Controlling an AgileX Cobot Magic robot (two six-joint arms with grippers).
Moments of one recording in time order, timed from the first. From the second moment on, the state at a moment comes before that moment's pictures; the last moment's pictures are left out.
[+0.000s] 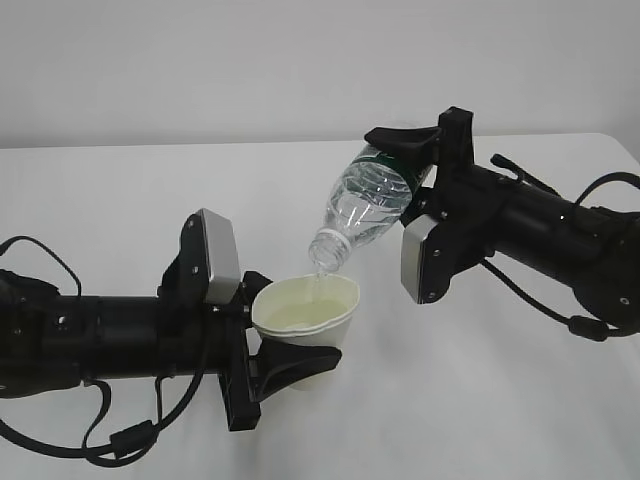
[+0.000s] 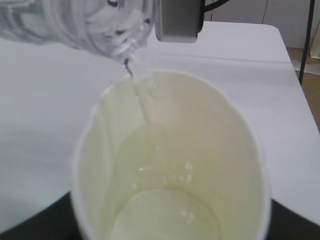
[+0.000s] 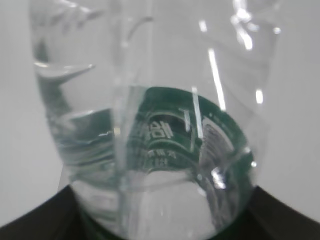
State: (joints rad) left arm -0.48 1.97 -0.66 0.92 -1.06 -0.27; right arm 0.26 1.93 -0.78 -0.53 -1.12 -1.42
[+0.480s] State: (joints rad) left arm -0.48 1.97 -0.66 0.92 -1.06 -0.27; right arm 0.26 1.93 -0.78 -0.53 -1.12 -1.42
